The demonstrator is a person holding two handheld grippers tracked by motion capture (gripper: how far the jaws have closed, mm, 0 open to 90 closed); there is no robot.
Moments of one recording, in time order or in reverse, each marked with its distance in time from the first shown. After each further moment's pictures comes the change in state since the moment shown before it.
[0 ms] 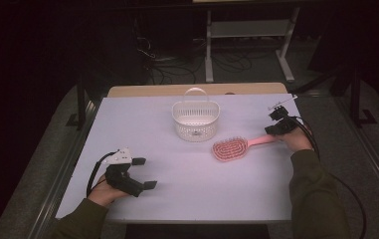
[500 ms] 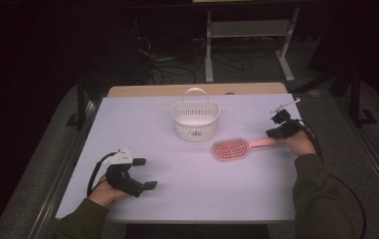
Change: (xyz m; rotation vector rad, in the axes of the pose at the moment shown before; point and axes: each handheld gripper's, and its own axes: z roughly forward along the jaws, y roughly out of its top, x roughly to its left) left arm 0.000 -0.001 0.002 0.007 -0.002 -0.002; right arm 0.003 -0.011 -0.007 -0.001 0.024 -0.011
